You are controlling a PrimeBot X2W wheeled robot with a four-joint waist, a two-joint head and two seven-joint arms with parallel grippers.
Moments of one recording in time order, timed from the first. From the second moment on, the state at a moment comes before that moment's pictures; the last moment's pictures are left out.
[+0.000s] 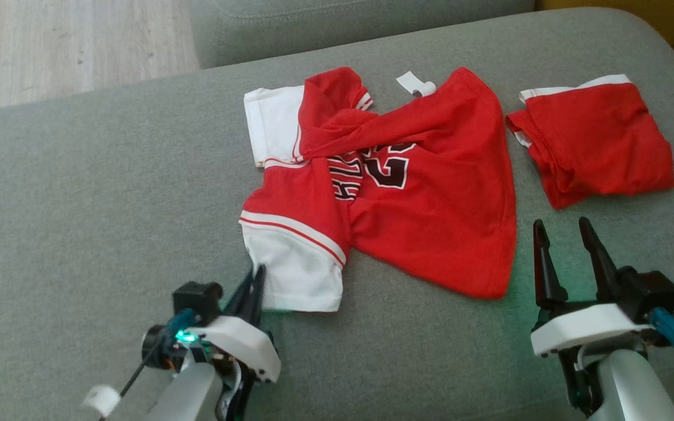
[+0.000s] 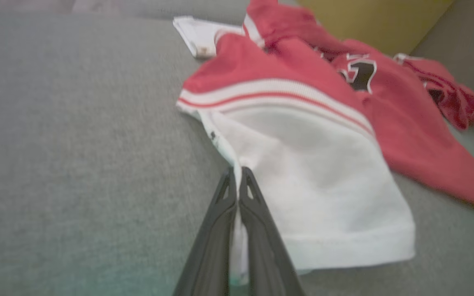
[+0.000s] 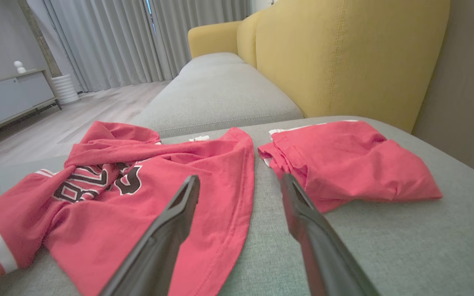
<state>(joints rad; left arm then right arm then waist) -0.32 0.05 -0.45 0.70 -0.46 -0.08 -0.12 -0.12 -0.05 0.00 0.36 0.12 0.13 -0.25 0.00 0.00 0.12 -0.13</state>
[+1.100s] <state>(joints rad) -0.23 0.05 -0.16 0.34 -0.37 -0.06 -0.25 -0.16 -0.05 0.17 0.65 0.40 0.13 -0.09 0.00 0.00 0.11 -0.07</state>
